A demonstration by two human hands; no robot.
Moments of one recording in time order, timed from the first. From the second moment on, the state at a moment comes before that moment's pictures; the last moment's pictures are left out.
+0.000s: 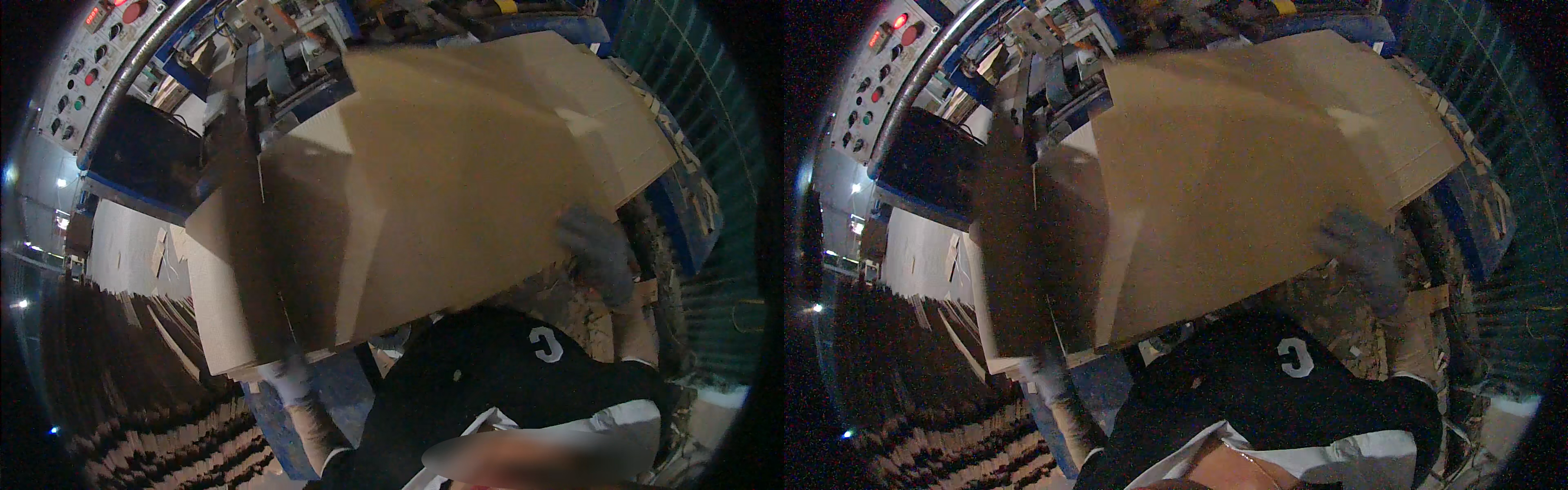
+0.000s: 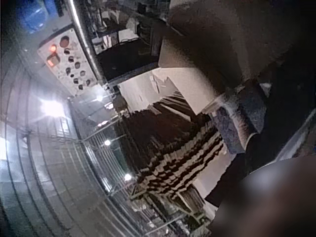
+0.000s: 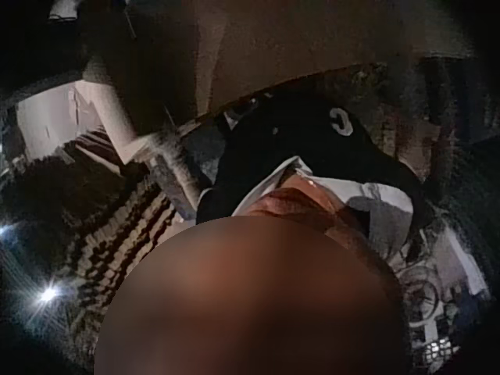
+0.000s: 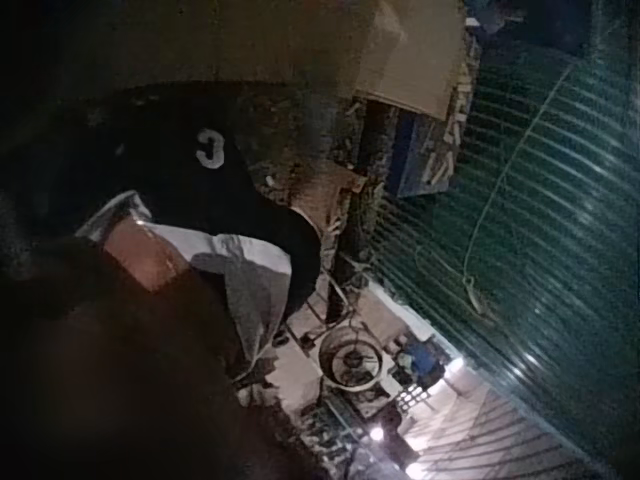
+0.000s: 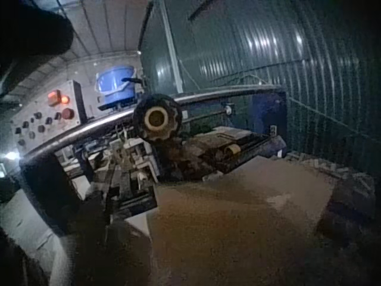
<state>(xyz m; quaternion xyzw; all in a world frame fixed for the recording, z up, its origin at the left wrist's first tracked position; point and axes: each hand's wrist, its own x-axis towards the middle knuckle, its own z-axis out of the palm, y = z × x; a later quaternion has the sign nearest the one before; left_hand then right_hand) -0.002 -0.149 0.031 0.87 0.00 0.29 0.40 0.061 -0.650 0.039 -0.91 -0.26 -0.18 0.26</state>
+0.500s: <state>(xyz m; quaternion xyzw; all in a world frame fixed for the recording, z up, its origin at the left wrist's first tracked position) 0.097 -0.176 0.017 0.96 -0.24 0.13 0.00 0.183 -0.666 0.012 -0.92 -0.39 -0.10 0.05</state>
